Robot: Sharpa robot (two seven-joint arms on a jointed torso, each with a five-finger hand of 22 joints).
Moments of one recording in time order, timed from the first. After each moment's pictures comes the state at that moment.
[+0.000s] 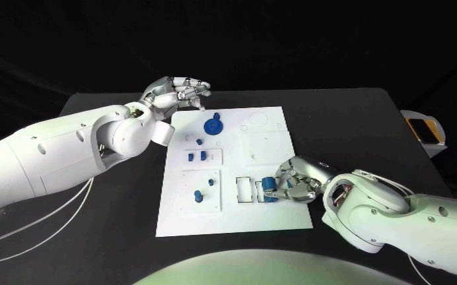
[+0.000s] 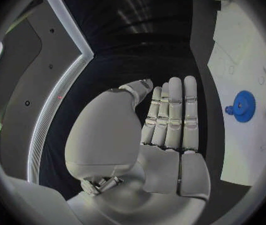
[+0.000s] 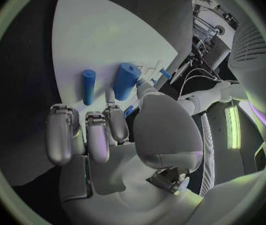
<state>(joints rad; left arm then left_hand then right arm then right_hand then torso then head) 1.16 -0.84 -0.02 1.43 -0.07 -0.09 0.34 1.41 -0.20 0.50 0.15 0.21 0.95 0.18 0.29 0.30 1.06 0.11 0.33 0.18 1.05 0.05 0.90 0.48 0.17 0.90 0.15 0.75 0.67 1.02 -1.01 -0.18 1.93 -1.38 -0.43 -0.46 1.14 -0.16 0.09 0.29 0.11 0.89 0.12 0.38 0.59 1.39 0.04 1.37 1.31 1.47 -0.02 1.55 1.31 0.05 1.46 0.08 1.37 1.31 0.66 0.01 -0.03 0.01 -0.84</state>
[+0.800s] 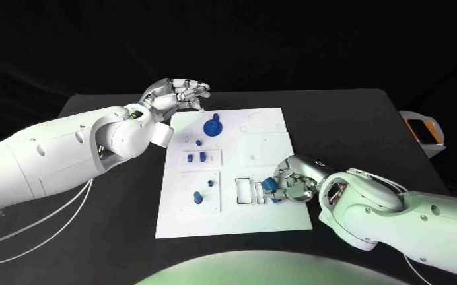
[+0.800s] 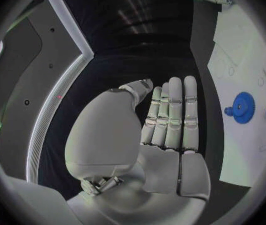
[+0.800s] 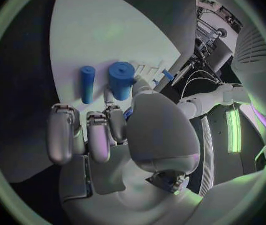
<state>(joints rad) 1.16 -0.84 -0.02 1.43 -0.07 -0.08 0.33 1.41 -0.20 0.50 0.15 0.21 0.95 0.18 0.29 0.30 1.06 0.11 0.33 0.18 1.05 0.05 0.90 0.48 0.17 0.90 0.15 0.75 0.66 1.01 -0.99 -0.18 1.91 -1.41 -0.41 -0.50 1.35 -0.13 0.03 0.30 0.23 0.91 0.12 0.40 0.60 1.40 0.02 1.37 1.31 1.46 -0.04 1.55 1.31 0.05 1.47 0.06 1.36 1.31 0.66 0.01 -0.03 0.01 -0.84</state>
